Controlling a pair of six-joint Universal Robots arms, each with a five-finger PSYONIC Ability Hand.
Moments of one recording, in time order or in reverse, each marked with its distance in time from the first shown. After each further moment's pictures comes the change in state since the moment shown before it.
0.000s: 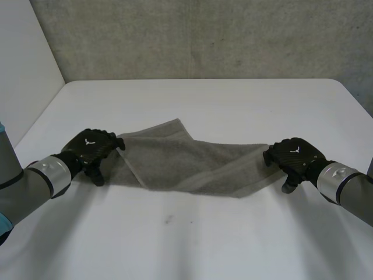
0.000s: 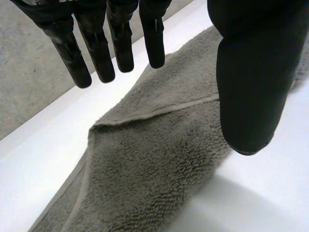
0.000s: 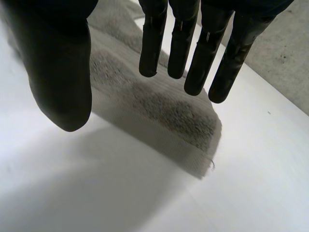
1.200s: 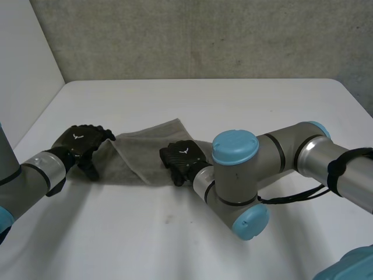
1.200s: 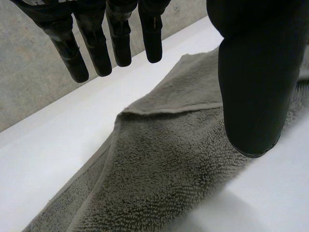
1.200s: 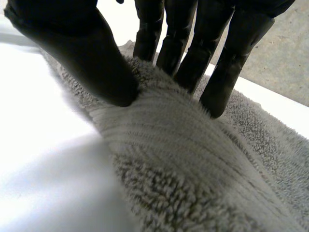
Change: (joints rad) left arm 0.005 0.008 0.014 0.017 -0.101 -0.145; right arm 0.646 0.490 -0.688 -0.002 0.357 0.476; left_hand -0.057 -0.057 -0.058 -0.054 -0.058; right_hand 0.719 0.707 0.705 0.711 0.741
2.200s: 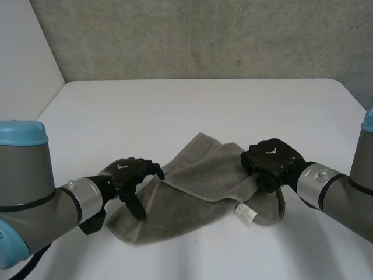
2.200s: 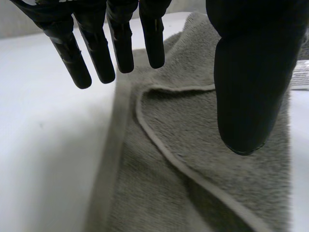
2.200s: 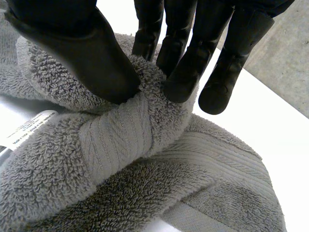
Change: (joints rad) left arm -0.262 0.043 -0.023 -0.228 -0.015 -0.268; right arm -0.479 -0.582 0.678 0.094 -0.311 -0.401; left_hand 0.070 0.075 0.076 0.073 0.081; right_hand 0.035 0.025 0.067 0.062 0.049
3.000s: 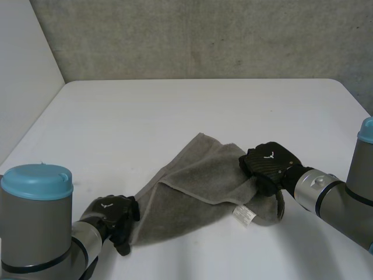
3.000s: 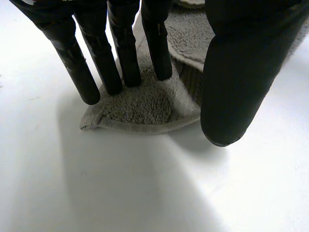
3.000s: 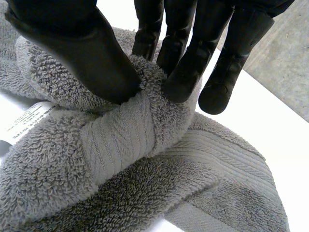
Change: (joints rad) left arm -0.166 0.054 -0.195 0.031 -0.445 -0.107; right arm 0.006 0.001 0.050 -0.068 0.001 -0.017; left_hand 0.196 0.195 0.195 0.194 0.192; right_hand 0.002 0.000 0.003 0.000 0.000
